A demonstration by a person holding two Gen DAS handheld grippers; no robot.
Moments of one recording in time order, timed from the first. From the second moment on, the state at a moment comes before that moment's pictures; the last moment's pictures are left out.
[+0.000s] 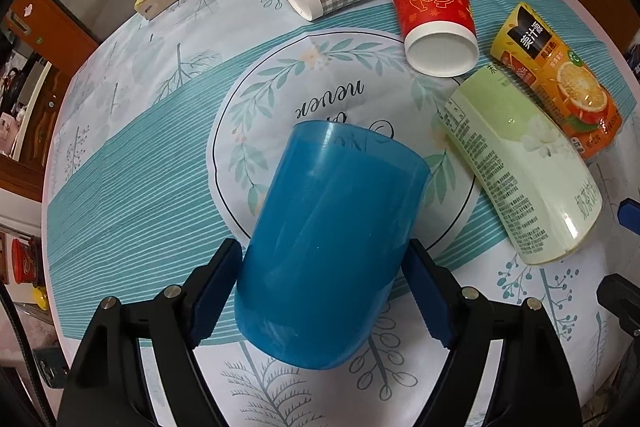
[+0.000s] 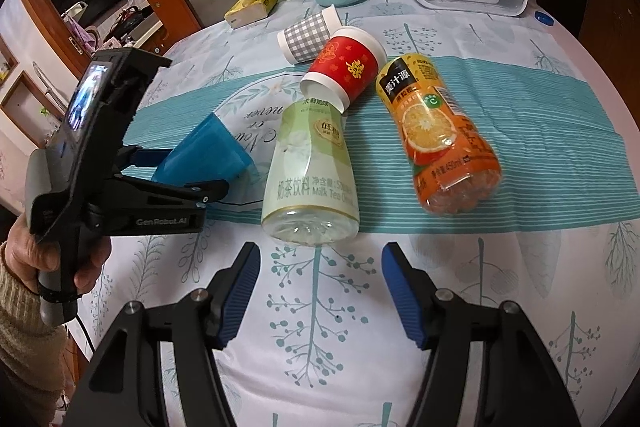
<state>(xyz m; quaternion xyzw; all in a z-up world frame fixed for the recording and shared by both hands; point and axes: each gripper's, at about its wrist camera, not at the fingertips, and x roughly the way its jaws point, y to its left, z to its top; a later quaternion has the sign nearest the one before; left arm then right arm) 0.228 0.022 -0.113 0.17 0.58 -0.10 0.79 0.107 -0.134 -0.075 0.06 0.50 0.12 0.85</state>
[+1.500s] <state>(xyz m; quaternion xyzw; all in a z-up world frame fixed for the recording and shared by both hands) 0.089 0.011 -0.124 -0.18 0.64 -0.02 0.74 0.042 -0.173 -0.080 0.10 0.51 0.10 0.85</state>
